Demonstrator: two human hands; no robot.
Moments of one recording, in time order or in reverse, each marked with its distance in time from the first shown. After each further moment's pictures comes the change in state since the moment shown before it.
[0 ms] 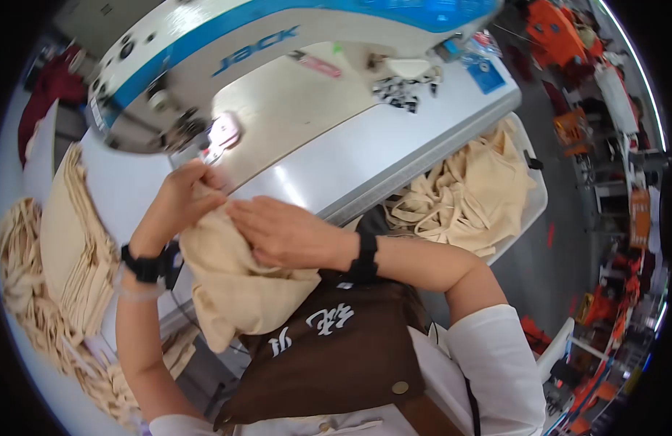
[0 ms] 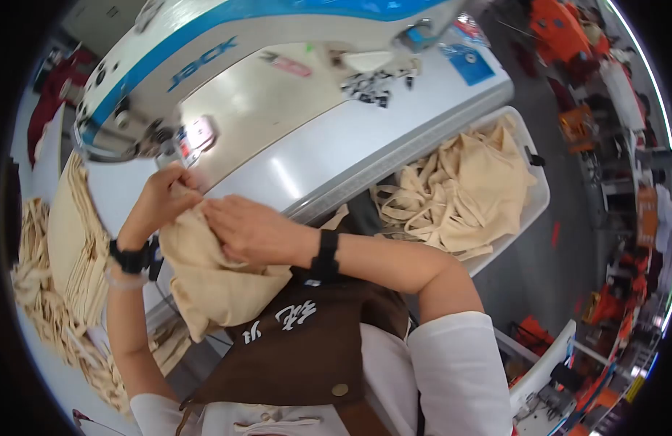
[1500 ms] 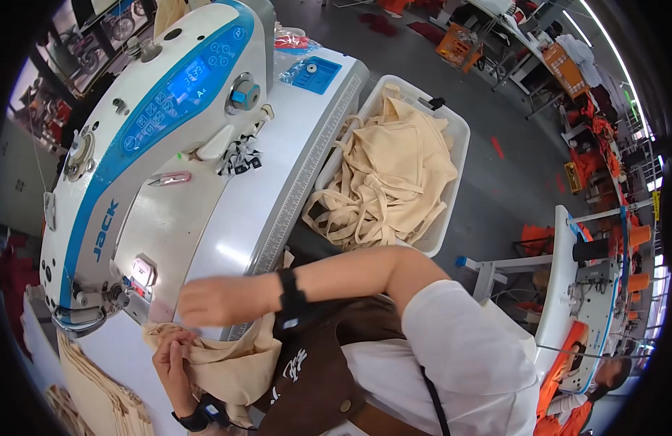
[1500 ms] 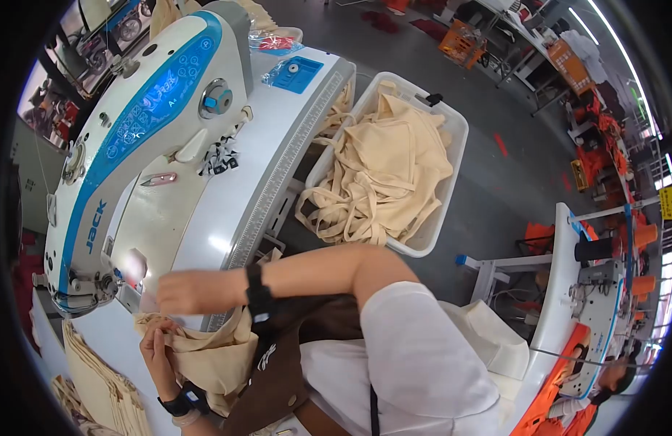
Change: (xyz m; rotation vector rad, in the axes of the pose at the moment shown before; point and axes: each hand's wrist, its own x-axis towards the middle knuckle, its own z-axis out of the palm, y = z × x) left_hand -0.057 0.011 0.052 -0.632 0.102 -0.008; right_hand -0.002 0.017 -0.053 0.023 0.105 -0.073
